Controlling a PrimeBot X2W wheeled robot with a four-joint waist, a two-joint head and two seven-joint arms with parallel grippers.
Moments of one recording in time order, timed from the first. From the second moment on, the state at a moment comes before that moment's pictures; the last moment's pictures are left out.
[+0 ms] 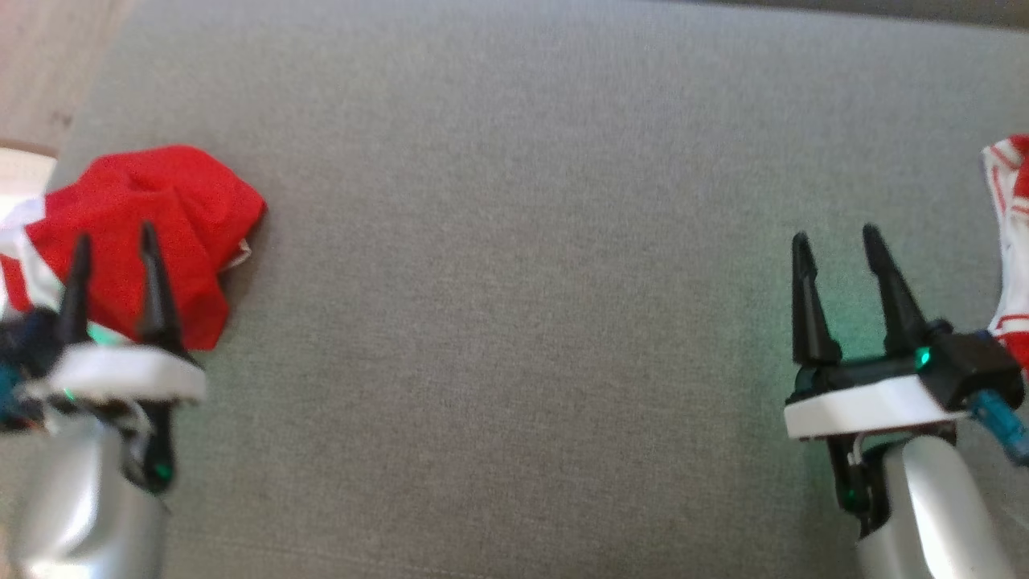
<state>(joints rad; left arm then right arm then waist) -0.38 0.22 0.04 0.51 -0.36 -0.13 -0.20 -0.15 -0.05 0.02 0.17 0.11 0.12 -0.24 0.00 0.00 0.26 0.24</state>
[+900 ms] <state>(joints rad) -0.73 0.43 -0.26 0.93 -0.59 -0.13 0.00 -0.20 -0.05 0.00 0.04 0.07 0.12 -0.18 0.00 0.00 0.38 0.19</state>
